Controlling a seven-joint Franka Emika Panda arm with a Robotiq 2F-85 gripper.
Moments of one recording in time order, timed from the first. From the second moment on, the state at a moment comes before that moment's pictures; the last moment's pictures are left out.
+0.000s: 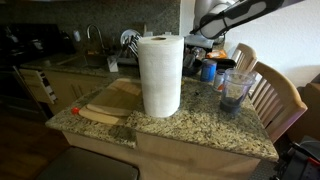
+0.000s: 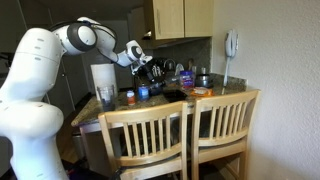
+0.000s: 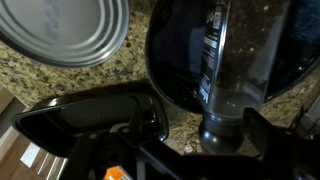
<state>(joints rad) 0.12 0.50 -0.15 -1.46 -0.38 2.24 1.27</state>
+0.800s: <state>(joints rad) 0.13 0.53 -0.16 -1.43 -0.38 2.32 1.31</state>
